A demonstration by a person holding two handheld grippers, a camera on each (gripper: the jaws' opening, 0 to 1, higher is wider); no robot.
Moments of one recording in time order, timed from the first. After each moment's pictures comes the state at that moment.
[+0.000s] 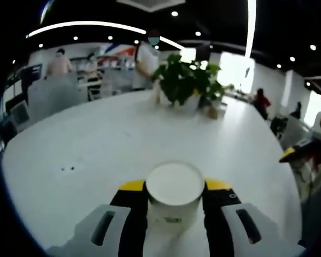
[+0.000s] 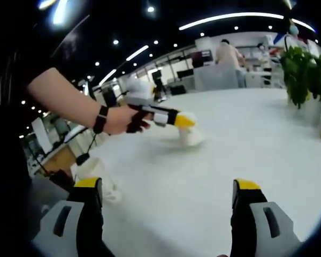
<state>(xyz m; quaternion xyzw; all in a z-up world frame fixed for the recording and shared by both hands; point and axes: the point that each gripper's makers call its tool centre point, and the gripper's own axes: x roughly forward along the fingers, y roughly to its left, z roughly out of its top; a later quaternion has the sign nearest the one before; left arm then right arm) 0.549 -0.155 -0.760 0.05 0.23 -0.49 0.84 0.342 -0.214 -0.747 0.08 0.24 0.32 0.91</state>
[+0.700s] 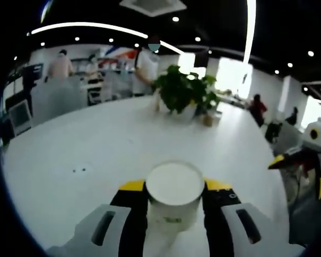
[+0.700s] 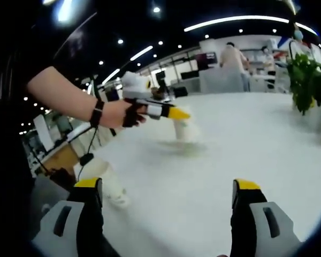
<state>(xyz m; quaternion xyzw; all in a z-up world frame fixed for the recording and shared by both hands) 0.531 -0.123 -0.724 0.03 0.22 -0.50 0.84 0.332 -0.194 -0.735 0.07 0.24 0.33 0.91</state>
